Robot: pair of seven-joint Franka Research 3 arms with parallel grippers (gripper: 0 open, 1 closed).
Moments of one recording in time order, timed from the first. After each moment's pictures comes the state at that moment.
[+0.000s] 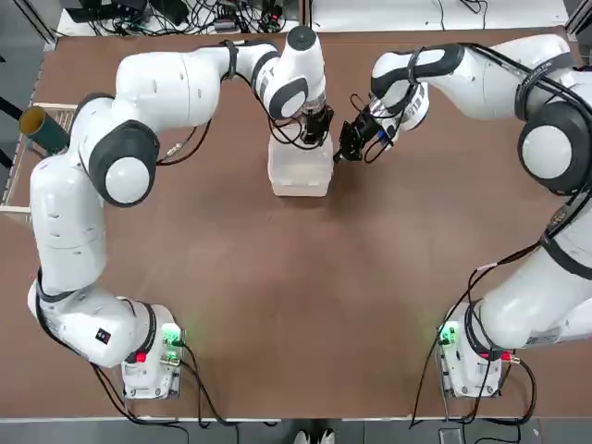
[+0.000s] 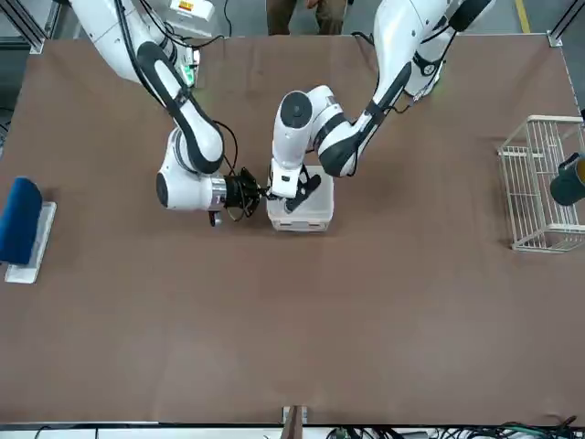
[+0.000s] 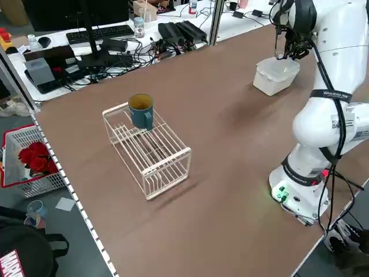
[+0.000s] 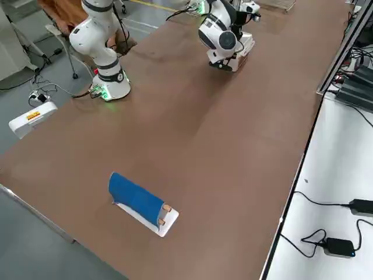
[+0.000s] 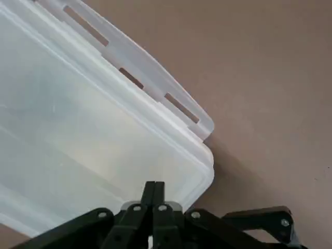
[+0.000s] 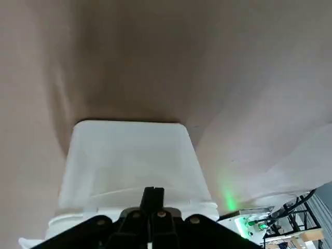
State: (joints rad) left arm -0.46 0.67 -0.52 -1.55 0.27 2.28 -1.69; right arm 0.10 0.45 0.44 -2.07 0.93 2.34 1.15
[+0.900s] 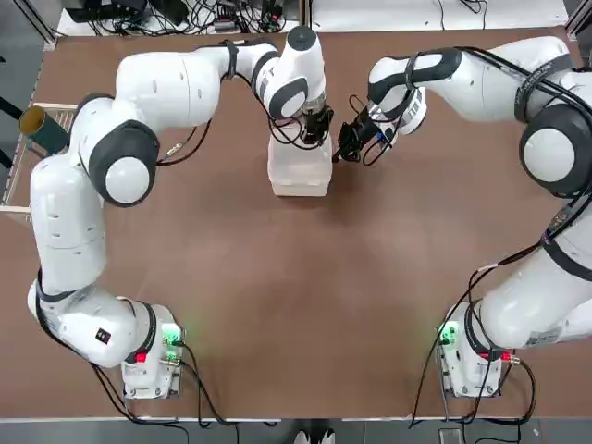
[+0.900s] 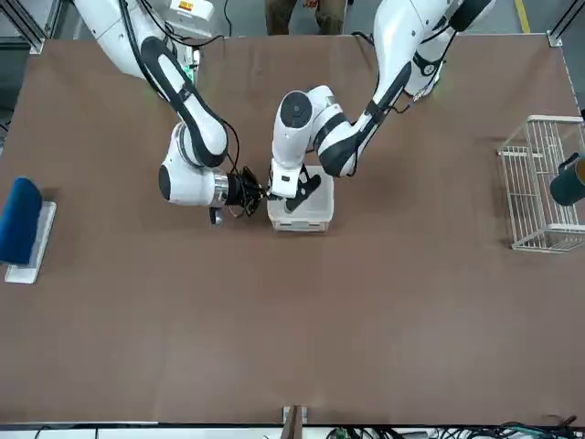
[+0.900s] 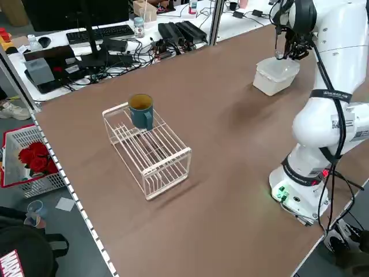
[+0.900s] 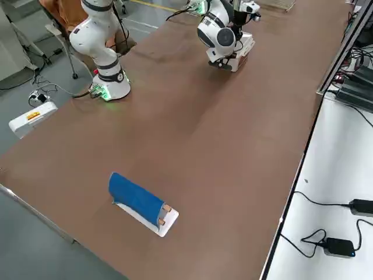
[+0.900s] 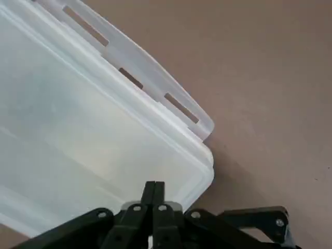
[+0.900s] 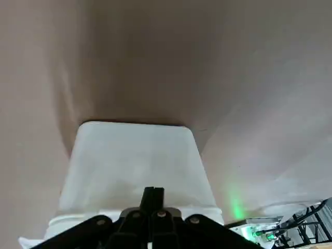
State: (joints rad) left arm -0.46 0.67 -0.52 -1.55 0.27 2.28 -1.69; right arm 0.11 0.45 0.46 -2.10 0.93 2.41 1.15
